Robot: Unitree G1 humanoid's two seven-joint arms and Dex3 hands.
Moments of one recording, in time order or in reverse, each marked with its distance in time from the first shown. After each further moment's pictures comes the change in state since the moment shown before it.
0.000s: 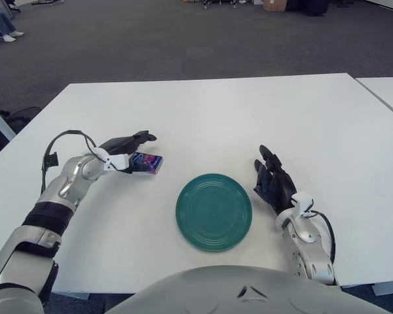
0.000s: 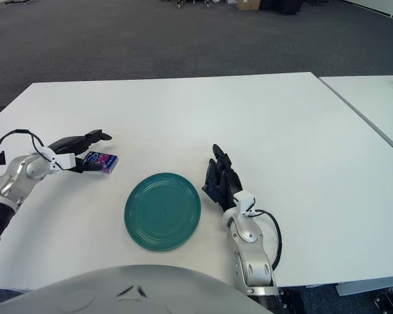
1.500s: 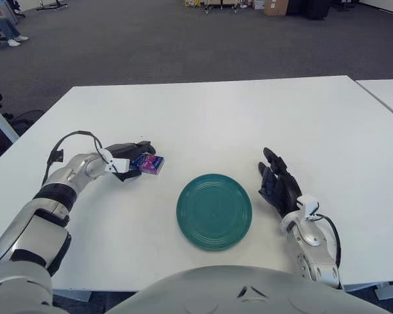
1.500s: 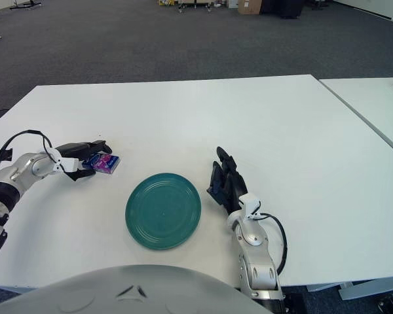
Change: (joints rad) left arm -0.219 -0.031 -0.223 0.504 0.069 -0.126 0.052; right arm 0.024 -0.009 -0.033 -0.007 0.014 -0.009 0.006
